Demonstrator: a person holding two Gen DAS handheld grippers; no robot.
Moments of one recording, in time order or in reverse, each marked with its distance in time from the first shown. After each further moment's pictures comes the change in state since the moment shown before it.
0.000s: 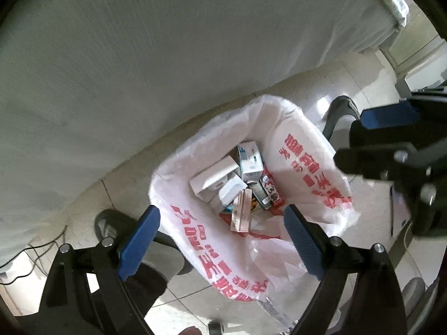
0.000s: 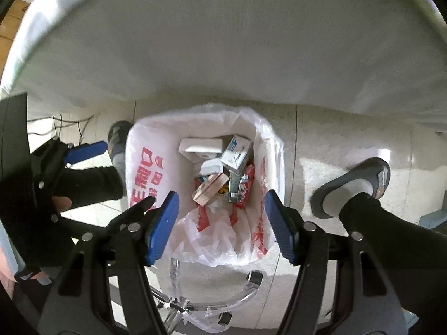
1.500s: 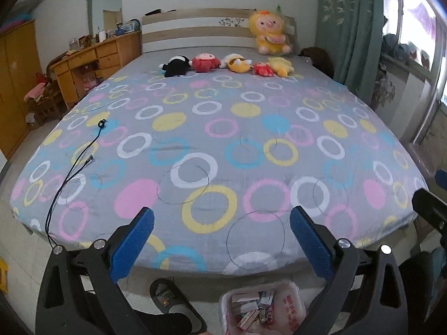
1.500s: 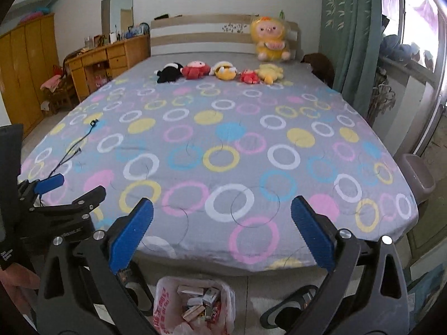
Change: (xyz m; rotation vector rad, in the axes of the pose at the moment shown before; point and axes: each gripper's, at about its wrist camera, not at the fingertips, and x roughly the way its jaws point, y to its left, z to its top) left arm -0.329 0.069 0.049 -0.467 -0.637 0.264; right arm -0.328 0.064 0.003 -0.105 -0.831 -0.173
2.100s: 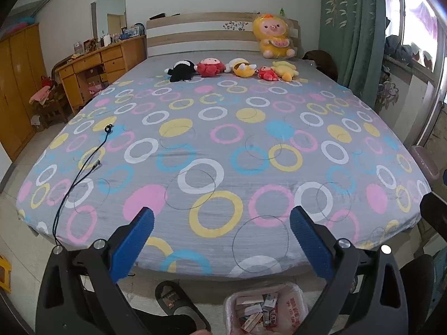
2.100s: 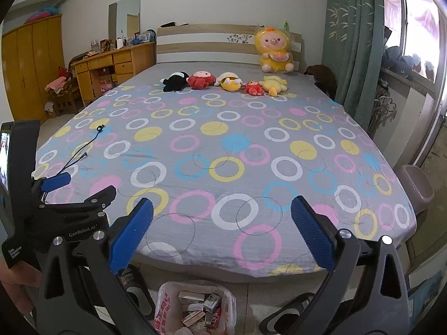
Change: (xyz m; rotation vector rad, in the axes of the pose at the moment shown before) left arm -0.009 0.002 0.002 0.015 -0.012 0.043; right arm -0.016 0.015 0.008 -0.026 -0.043 0.005
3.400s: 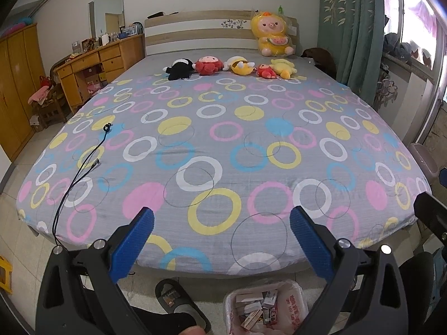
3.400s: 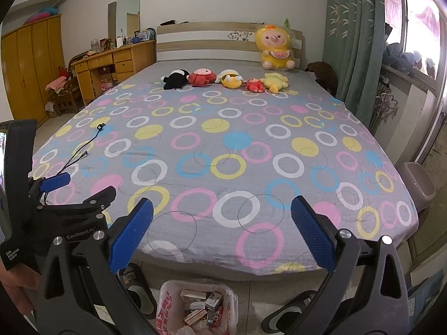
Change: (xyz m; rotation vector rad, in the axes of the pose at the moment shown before) left arm -0.001 0.001 -0.003 0.007 0.015 -0.010; right arm 0.001 0.006 0.002 0.005 0.013 0.002
